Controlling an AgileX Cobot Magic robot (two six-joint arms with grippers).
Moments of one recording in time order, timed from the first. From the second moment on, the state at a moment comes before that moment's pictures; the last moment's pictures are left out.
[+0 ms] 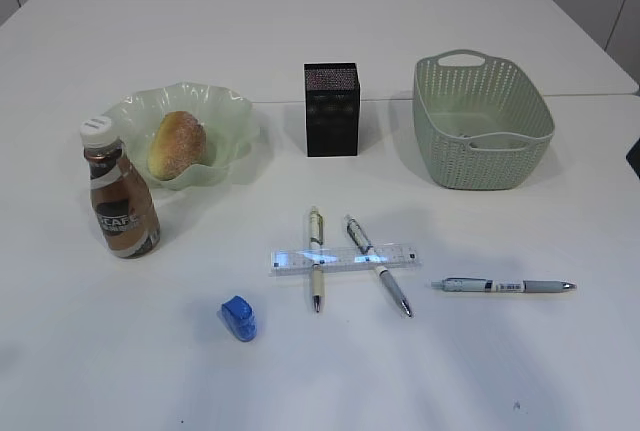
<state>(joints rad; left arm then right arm) -0.30 0.94 -0.94 -0.39 1.11 0.17 0.24 1.15 -1.17 0.05 1.25 -0.12</state>
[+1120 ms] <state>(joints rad) -0.60 1.60 -1.20 -0.12 1.09 0.19 0.24 1.15 -1.17 0.04 1.25 -0.12</state>
